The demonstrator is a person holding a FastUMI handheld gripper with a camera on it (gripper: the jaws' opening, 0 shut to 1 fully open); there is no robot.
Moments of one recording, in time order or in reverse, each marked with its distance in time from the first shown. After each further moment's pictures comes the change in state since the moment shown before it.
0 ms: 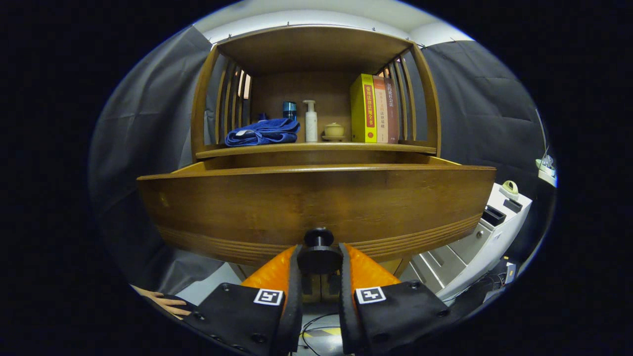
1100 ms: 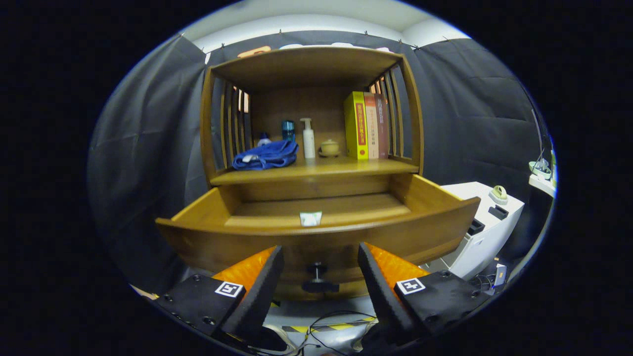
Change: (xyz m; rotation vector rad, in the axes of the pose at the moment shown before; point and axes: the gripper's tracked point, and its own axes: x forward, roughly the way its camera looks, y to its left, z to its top) arm -0.068 -0.009 0.082 0.052 -0.032 0.031
